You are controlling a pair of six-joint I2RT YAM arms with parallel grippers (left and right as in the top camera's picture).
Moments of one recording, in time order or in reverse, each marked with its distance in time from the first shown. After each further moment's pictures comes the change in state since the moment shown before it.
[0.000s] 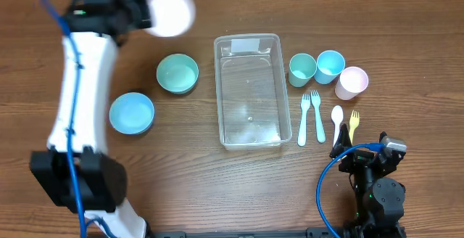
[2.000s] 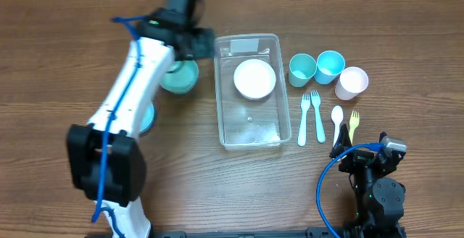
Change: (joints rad) left arm -0.181 0.080 -0.125 -0.101 -0.117 -0.307; right arm 0.000 0.000 0.000 0.000 0.000 0.000
